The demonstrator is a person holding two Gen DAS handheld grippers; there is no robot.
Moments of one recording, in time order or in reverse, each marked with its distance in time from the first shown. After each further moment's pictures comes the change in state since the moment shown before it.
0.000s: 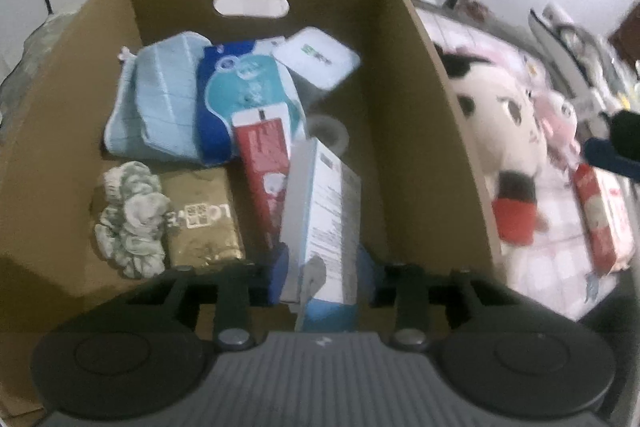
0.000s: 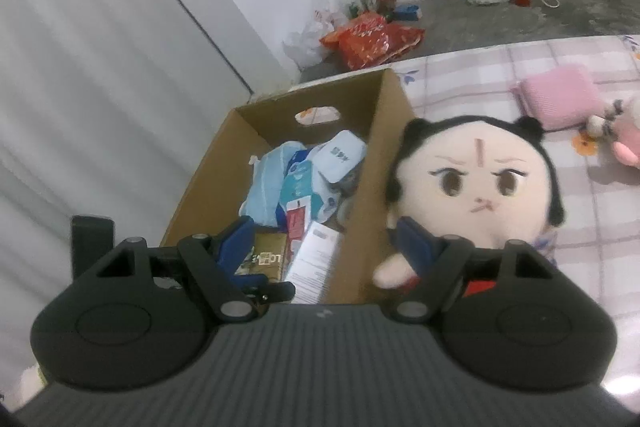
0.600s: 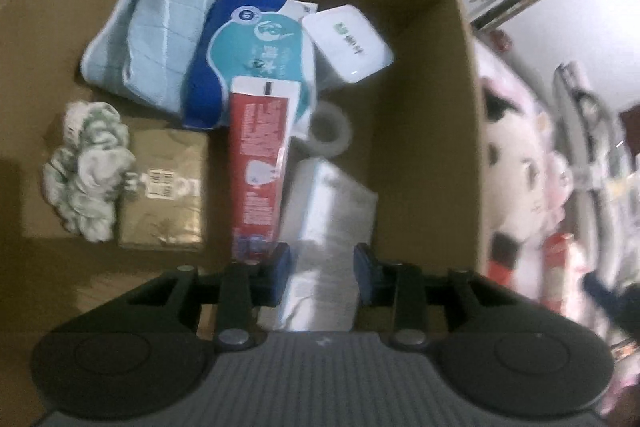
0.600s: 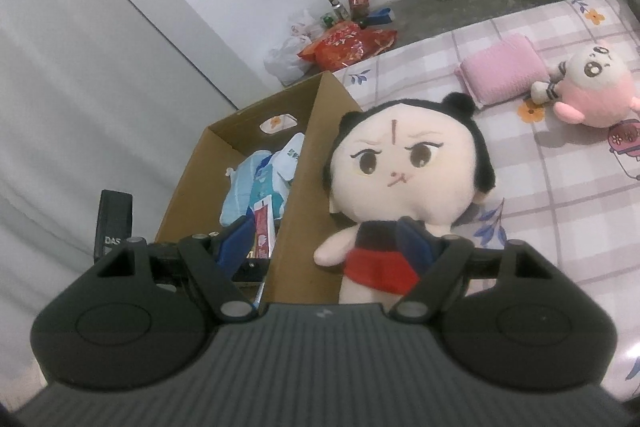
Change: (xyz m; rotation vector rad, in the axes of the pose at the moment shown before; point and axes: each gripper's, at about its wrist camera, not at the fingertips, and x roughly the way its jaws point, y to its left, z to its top) left arm 0.026 0.027 0.018 -0.322 0.089 -0.165; right arm -0.036 -0.065 -0.027 0.123 -0.049 0.004
